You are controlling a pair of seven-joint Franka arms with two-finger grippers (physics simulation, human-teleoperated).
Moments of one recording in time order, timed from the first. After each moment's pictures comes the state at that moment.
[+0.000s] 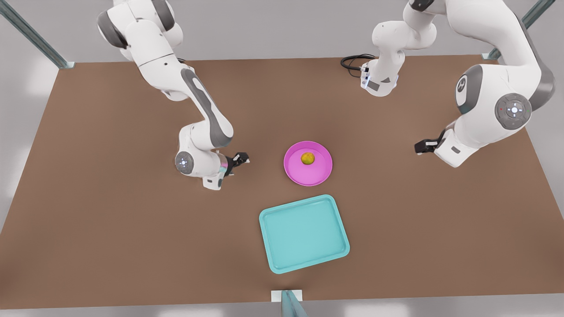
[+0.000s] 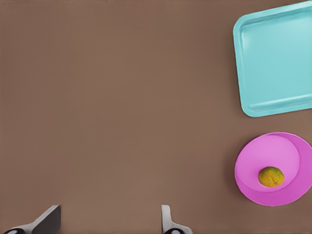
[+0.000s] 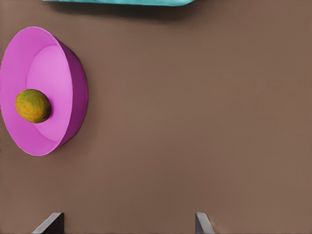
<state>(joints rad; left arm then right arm) -0.04 0.20 -0.09 -1.42 0.05 1.43 -0.15 0.52 0.46 0.00 -1.89 0.64 2.19 -0.41</state>
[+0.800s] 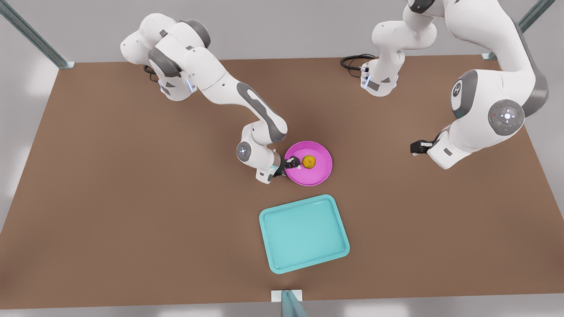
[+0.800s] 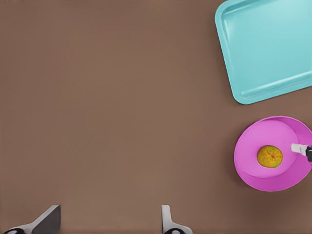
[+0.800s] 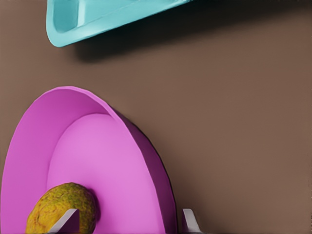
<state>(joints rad) -0.05 0.23 -0.09 -1.41 0.05 1.44 -0.05 0.73 0.80 0.09 -1.64 0.93 2.64 -0.25</state>
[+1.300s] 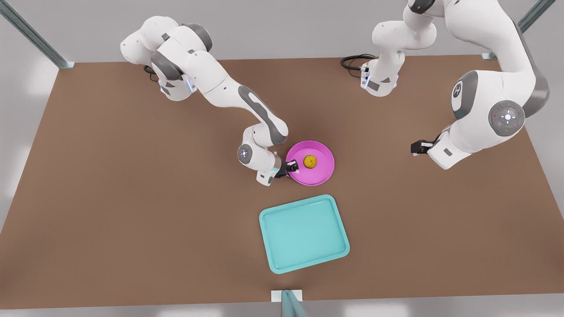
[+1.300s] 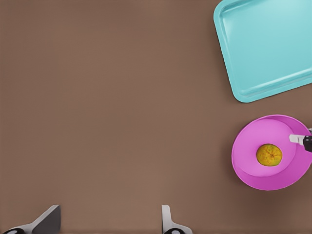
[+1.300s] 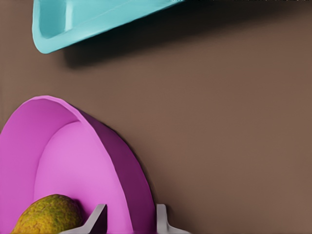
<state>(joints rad) -0.05 0.23 -0.09 -1.41 0.05 1.44 -0.03 0.73 0.84 0.09 -1.60 0.92 2.65 -0.22</state>
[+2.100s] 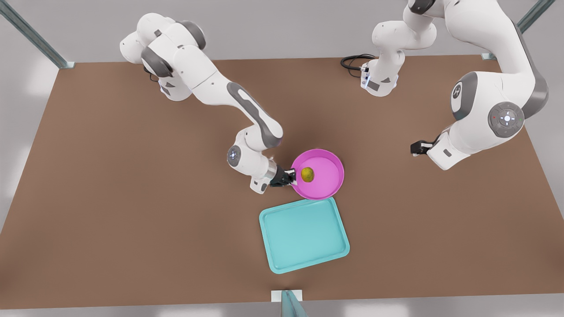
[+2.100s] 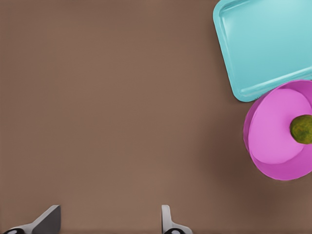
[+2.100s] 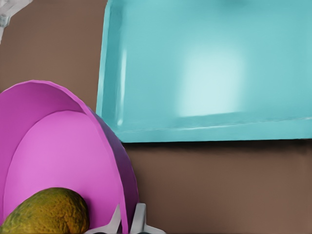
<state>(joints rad) -0.05 0.24 -0.09 -1.41 0.05 1.44 -0.03 0.66 0.78 0.08 -1.52 0.92 2.64 -0.21</state>
